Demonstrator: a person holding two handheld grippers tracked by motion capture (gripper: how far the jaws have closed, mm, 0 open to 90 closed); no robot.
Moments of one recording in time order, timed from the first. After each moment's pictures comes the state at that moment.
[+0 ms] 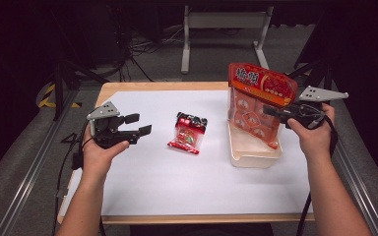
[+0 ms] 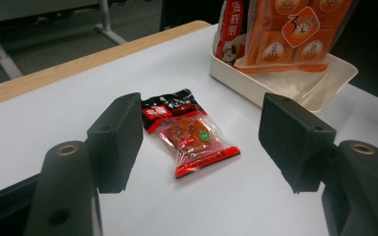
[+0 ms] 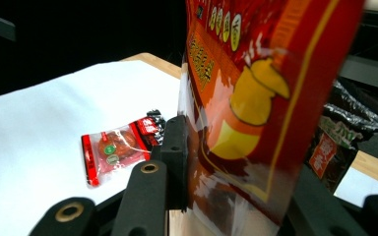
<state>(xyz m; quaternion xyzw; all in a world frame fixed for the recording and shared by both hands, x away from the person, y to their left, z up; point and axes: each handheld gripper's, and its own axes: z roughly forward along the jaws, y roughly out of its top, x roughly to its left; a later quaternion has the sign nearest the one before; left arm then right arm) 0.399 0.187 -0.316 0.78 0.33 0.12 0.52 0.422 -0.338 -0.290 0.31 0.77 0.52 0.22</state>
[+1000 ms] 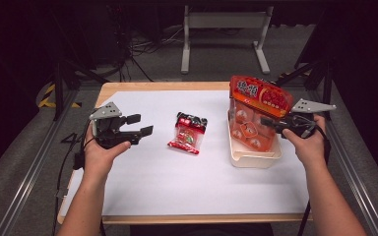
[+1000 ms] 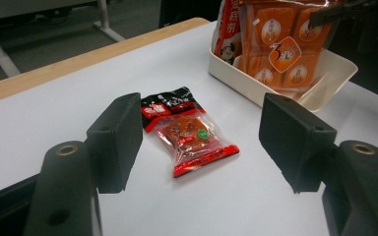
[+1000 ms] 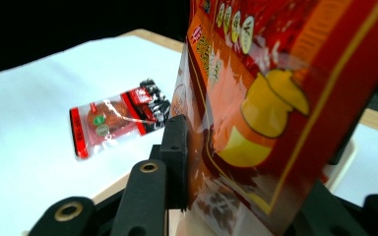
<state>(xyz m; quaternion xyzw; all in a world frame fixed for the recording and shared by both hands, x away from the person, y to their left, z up) 0.399 0.184 -0.317 0.78 0.33 0.12 0.52 0.429 -0.345 -0.341 0.34 0.77 0.50 0.20</state>
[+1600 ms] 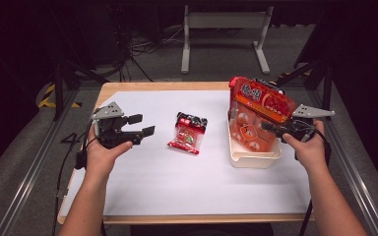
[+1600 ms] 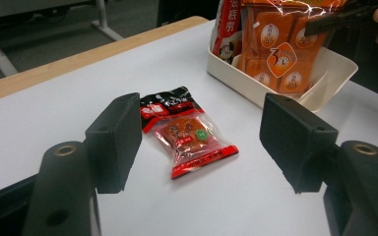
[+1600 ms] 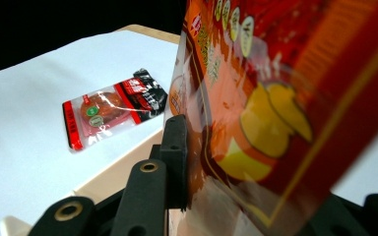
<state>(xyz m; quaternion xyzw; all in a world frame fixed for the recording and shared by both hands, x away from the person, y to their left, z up) 0.402 0.180 -0.320 0.78 0.32 0.12 0.52 0.426 -0.355 -0.359 0.36 0.76 0.50 0.19</state>
